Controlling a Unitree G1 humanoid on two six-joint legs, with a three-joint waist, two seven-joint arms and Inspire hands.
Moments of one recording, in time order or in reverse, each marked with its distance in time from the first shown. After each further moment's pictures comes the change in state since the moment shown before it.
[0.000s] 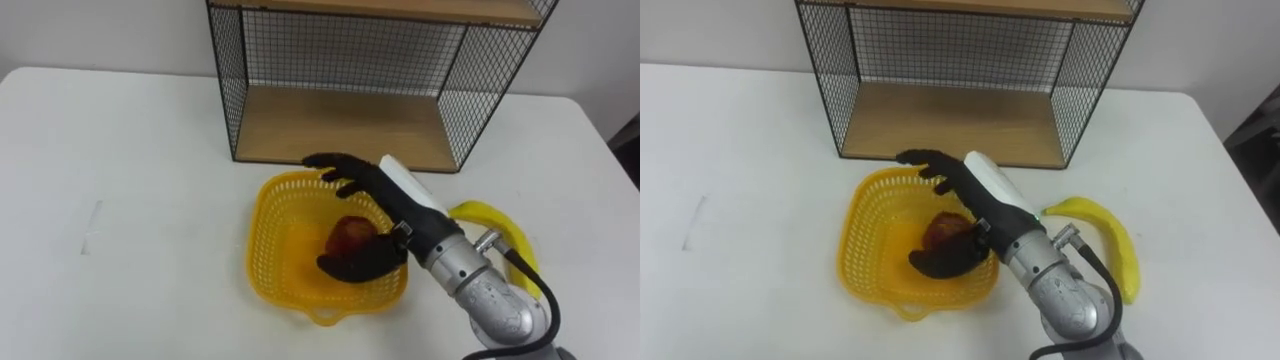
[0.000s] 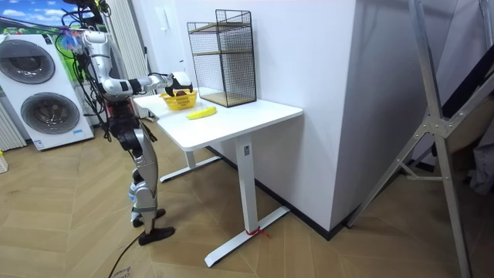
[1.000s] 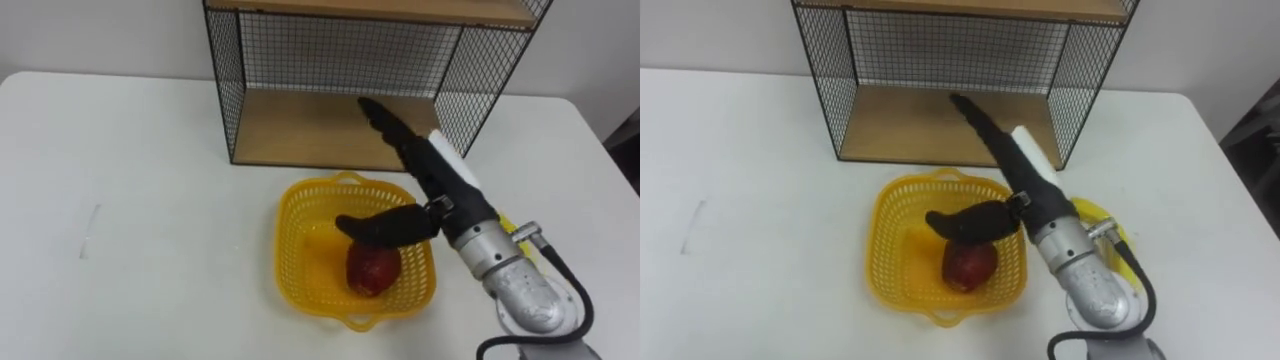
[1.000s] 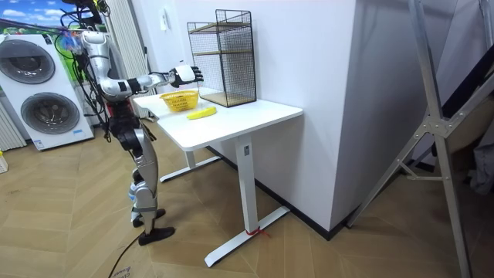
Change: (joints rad) left arm 0.047 -0.004 0.060 -0.007 -0.017 -0.021 0.014; right arm -0.006 0.030 -0.184 -0.005 0.206 -0.026 -0.127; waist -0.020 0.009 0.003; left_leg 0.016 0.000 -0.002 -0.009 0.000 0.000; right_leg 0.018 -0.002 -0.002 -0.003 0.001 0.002
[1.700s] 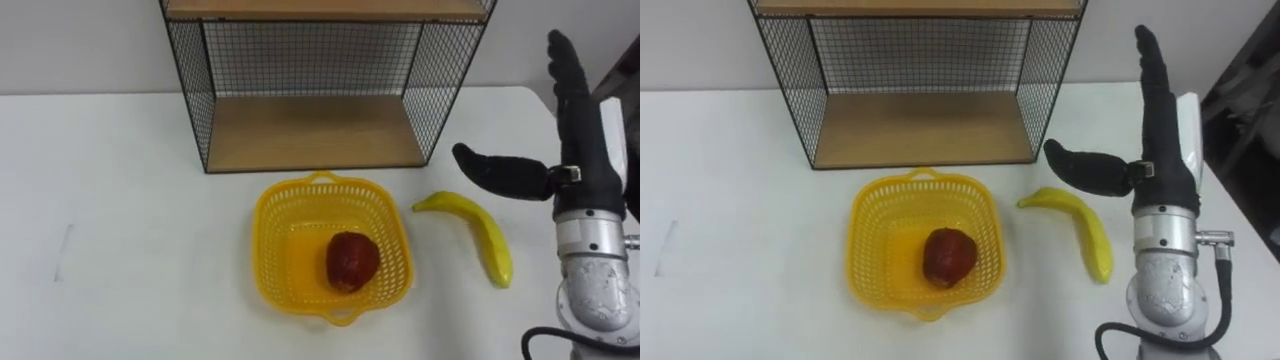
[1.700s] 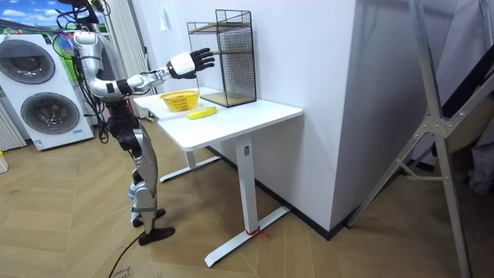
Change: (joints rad) left arm 0.071 -0.007 0.077 0.025 0.010 0.018 0.020; right arm 0.022 -0.012 -0.204 0.074 -0.055 -0.050 -0.344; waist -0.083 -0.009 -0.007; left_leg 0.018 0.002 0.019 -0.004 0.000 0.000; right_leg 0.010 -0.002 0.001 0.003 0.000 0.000
